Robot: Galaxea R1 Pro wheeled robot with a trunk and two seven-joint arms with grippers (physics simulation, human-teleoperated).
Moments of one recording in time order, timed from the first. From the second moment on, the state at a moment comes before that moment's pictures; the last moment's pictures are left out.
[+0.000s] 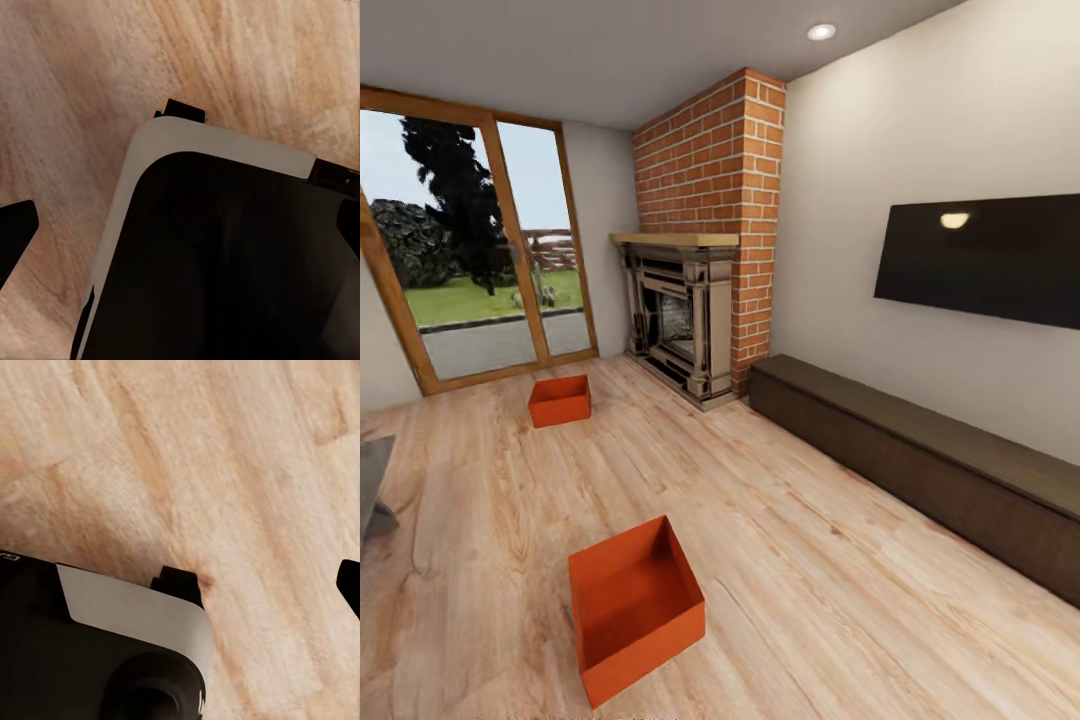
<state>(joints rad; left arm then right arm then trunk) 0.00 0.07 0.00 -0.19 0.34 0.02 -0.05 -0.24 0.02 0.93 0.02 -0.67 -0.09 -0.01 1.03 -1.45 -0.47</state>
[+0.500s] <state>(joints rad) 0.00 0.07 0.00 -0.19 0.34 0.03 -0.05 -0.24 0.02 0.93 0.02 -0.67 -0.09 0.00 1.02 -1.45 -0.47</state>
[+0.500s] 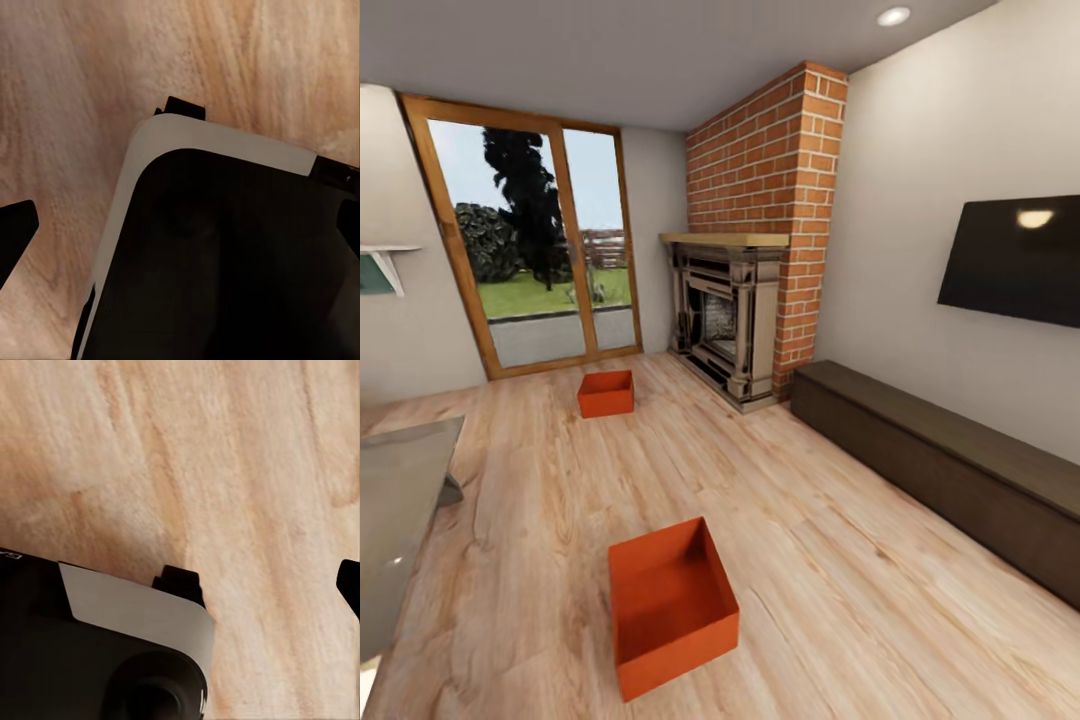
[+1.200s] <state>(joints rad) 0.00 0.07 0.00 -0.19 0.34 0.03 -0.05 -0.24 0.02 0.93 0.02 -0.67 -0.09 0.00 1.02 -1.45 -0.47</state>
